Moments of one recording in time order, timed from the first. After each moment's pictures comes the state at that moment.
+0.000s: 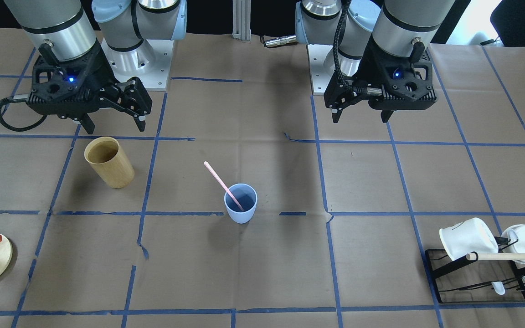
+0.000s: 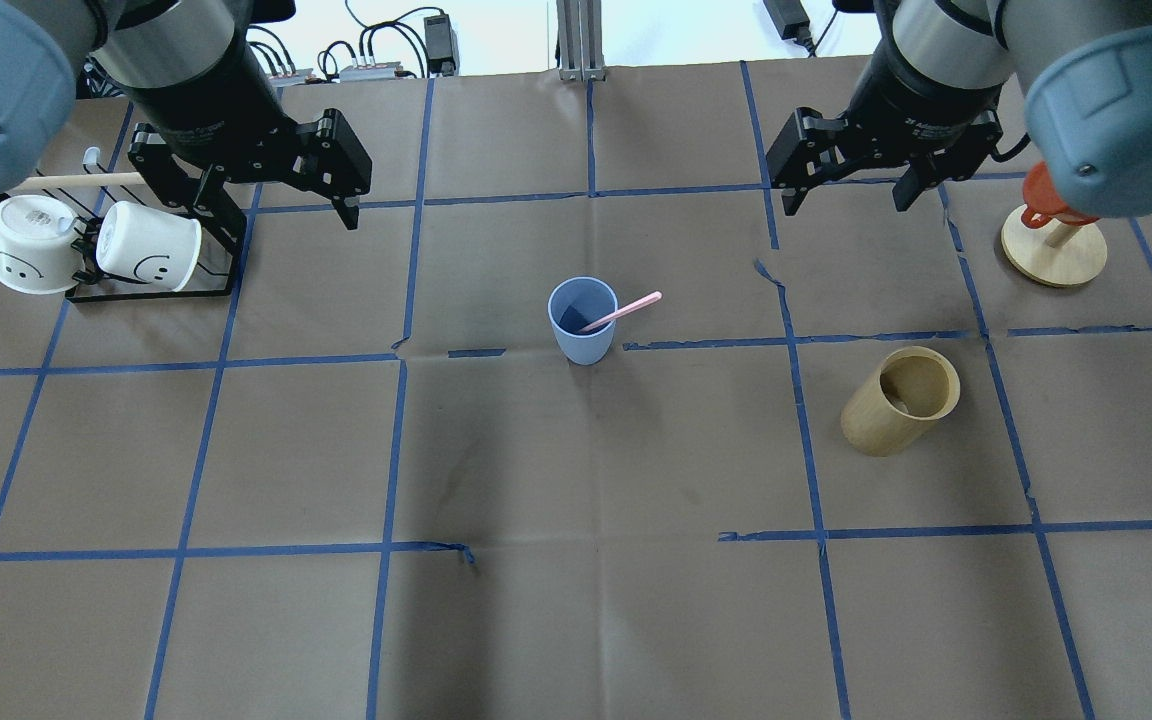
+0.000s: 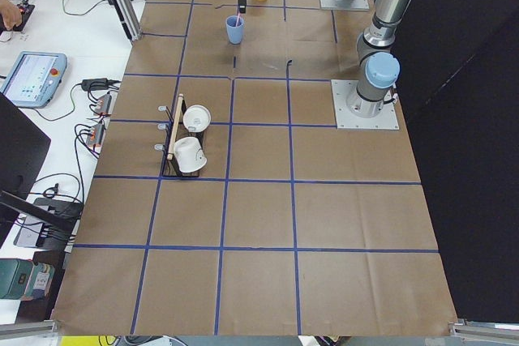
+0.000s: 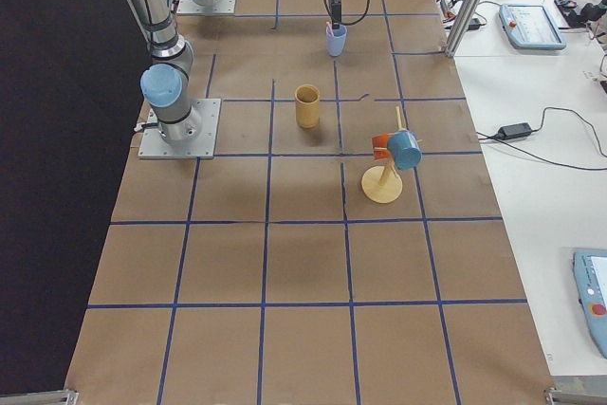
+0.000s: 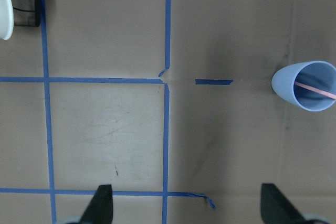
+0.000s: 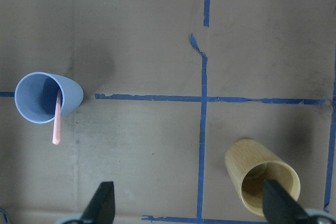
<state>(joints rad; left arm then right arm) -1.61 -1.61 -1.48 -1.62 1.58 -0.07 1.58 -1.57 1.60 -1.69 -1.50 -0.01</state>
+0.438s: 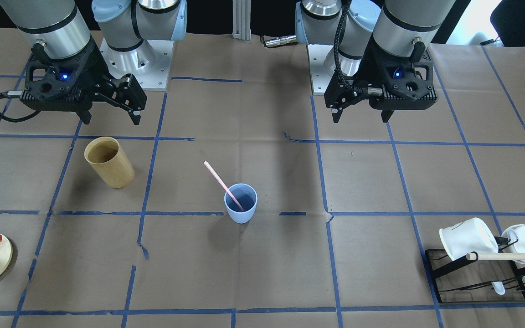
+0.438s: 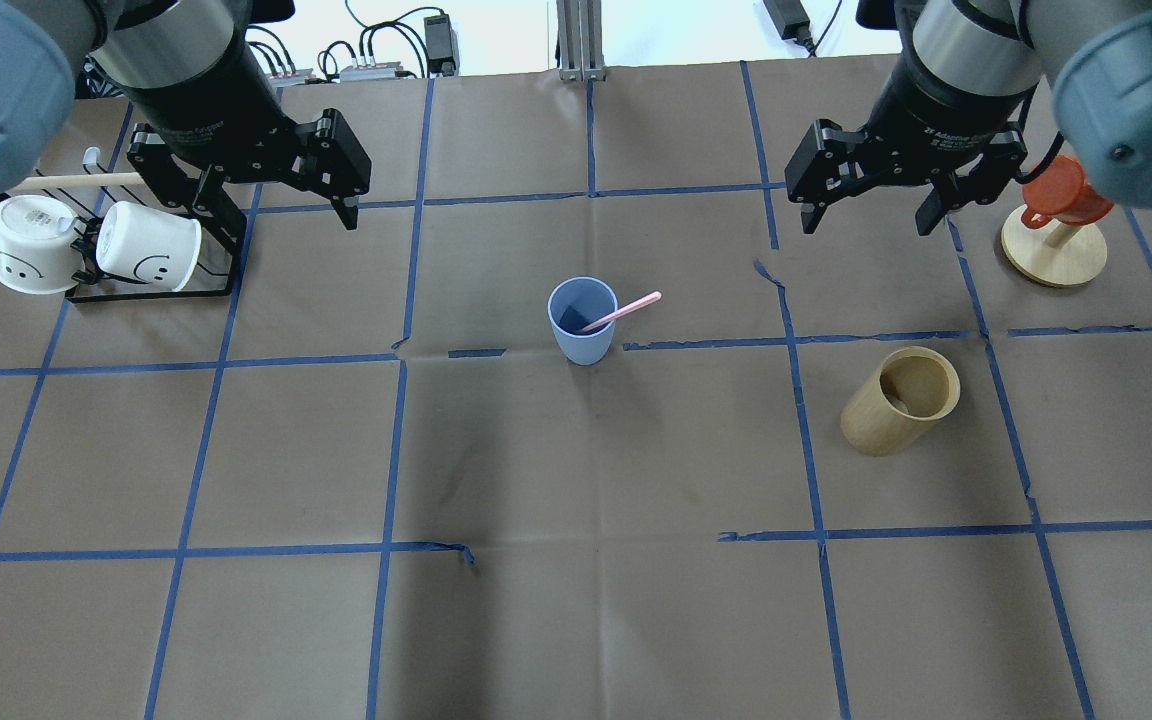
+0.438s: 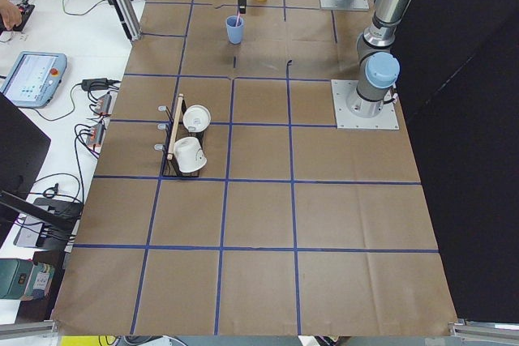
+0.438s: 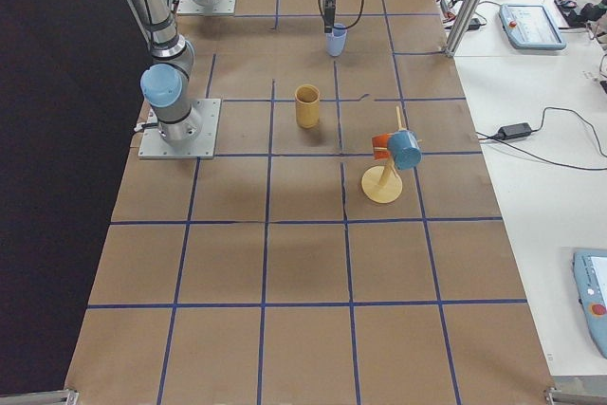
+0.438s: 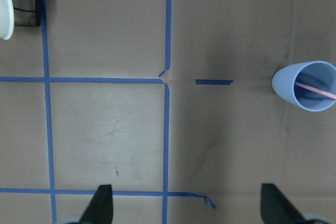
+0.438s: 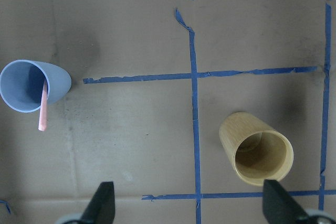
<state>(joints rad) -1.61 -1.61 -1.48 -1.62 1.58 -0.07 1.57 -1.57 1.59 -1.61 -1.52 0.06</state>
